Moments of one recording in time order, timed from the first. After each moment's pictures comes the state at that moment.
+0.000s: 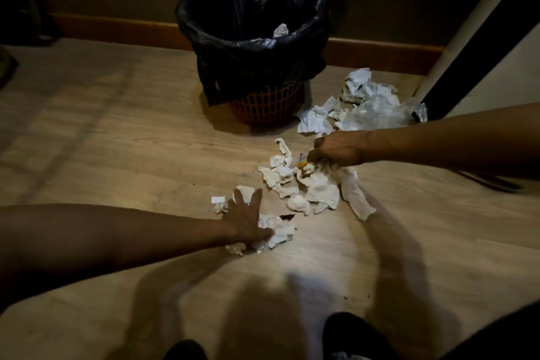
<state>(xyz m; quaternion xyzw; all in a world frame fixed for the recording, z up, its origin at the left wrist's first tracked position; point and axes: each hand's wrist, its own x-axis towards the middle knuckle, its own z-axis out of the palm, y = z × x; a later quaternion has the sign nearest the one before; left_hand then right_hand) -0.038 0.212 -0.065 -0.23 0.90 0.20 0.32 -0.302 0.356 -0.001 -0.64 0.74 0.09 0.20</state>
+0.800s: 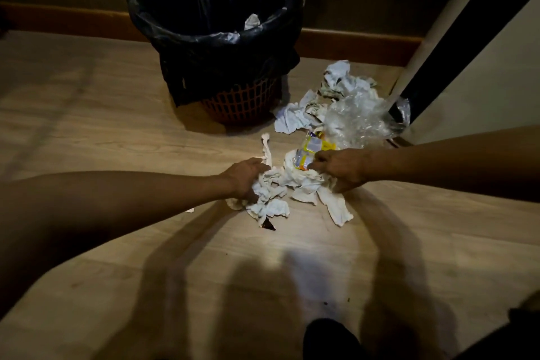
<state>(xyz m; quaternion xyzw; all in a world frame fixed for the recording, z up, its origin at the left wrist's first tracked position) -0.157 0.185 -0.068 -0.04 0.96 0.12 0.26 -0.343 0.425 -0.067 -0.63 0.71 0.20 0.24</state>
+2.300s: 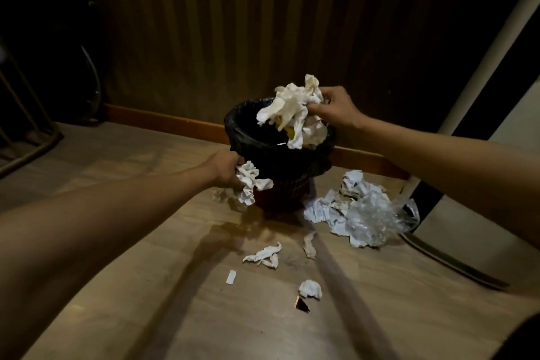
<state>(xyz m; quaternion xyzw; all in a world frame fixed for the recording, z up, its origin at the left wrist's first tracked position) -0.112 0.045 0.148 -0.14 0.98 0.11 0.00 -0.309 0.251 0.243 -0.41 0.78 -0.47 0.05</state>
